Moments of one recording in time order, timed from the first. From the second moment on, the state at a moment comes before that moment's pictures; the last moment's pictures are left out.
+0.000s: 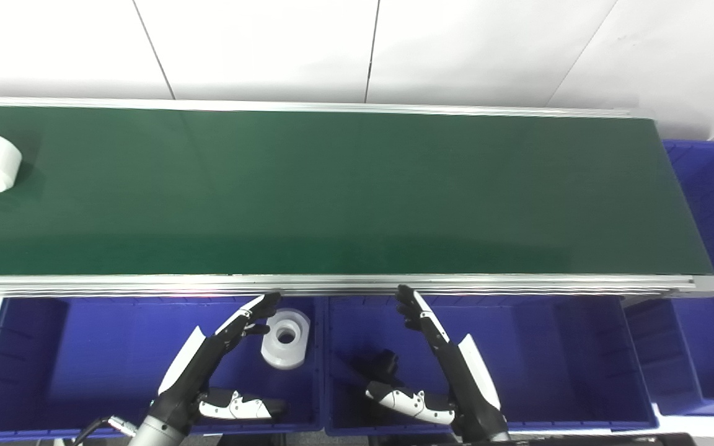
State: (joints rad) left arm 0.38 0.40 -0.49 0.01 0.11 -0.43 0.03; right arm 0.61 -0.09 0.31 -0.14 -0.41 -0.37 -0.07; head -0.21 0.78
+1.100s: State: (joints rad) left arm 0.38 0.40 -0.51 0.01 0.11 -0.43 0.04; right arm 0.61 -0.10 0.31 -0.13 -0.41 -0.37 -0.06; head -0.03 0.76
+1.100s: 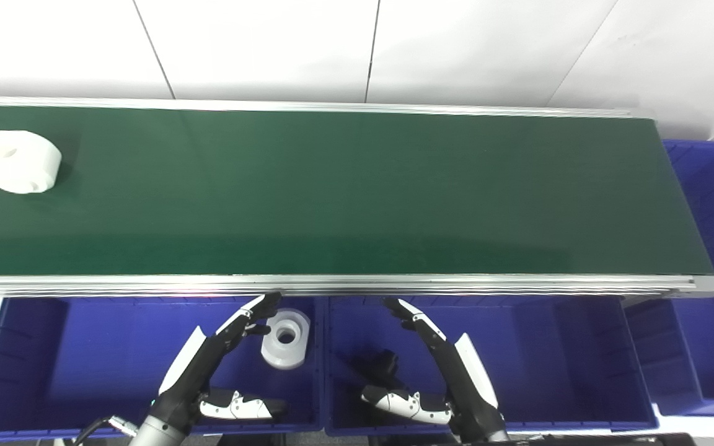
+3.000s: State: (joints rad) left arm 0.32 0.43 -0.65 0.03 0.06 -0.43 0.25; right arm 0.54 -0.15 0.35 0.05 -0.38 -0.41 -0.14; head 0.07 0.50
